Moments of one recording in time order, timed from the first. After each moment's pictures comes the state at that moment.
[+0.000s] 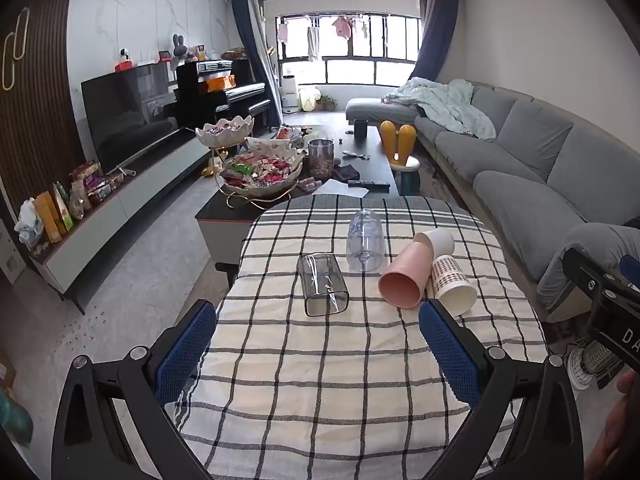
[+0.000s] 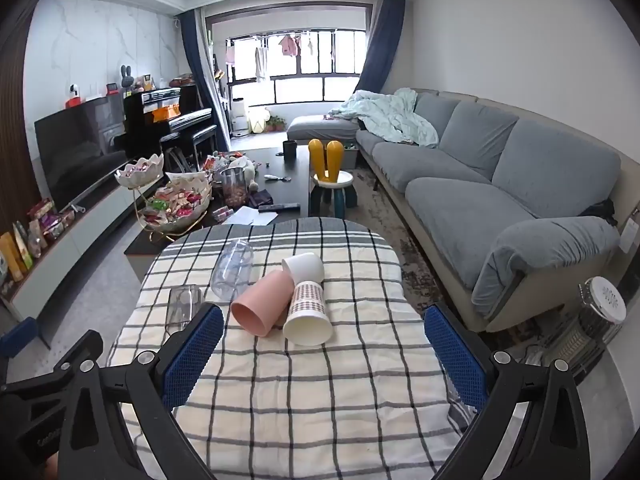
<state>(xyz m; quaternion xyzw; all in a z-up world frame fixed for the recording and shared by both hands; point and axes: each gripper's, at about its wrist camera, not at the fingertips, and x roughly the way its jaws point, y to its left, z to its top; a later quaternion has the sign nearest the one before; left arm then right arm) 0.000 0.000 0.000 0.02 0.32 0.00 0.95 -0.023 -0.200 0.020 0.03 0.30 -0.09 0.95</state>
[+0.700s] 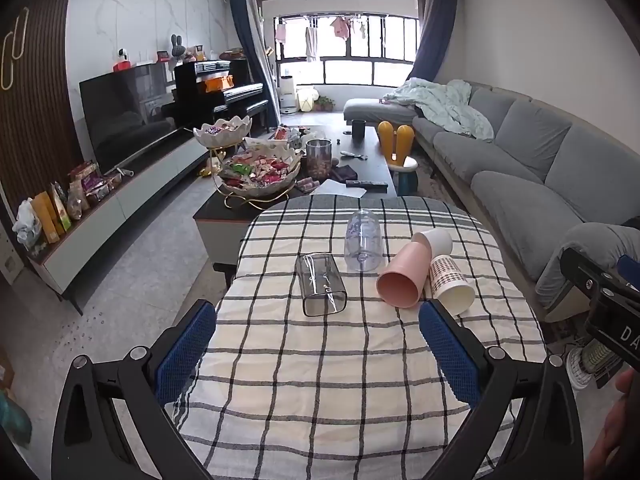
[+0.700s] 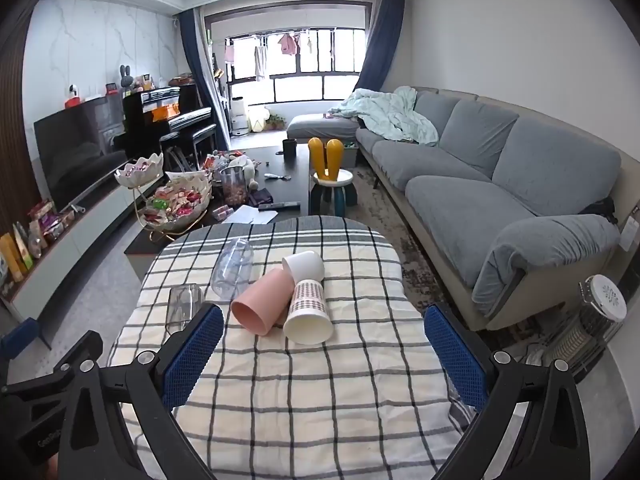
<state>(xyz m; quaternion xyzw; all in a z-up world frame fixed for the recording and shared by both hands) -0.001 -0.003 0.000 0.02 0.32 -0.01 0.95 -0.023 -0.202 0.020 0.03 0.30 -0.09 0.95</state>
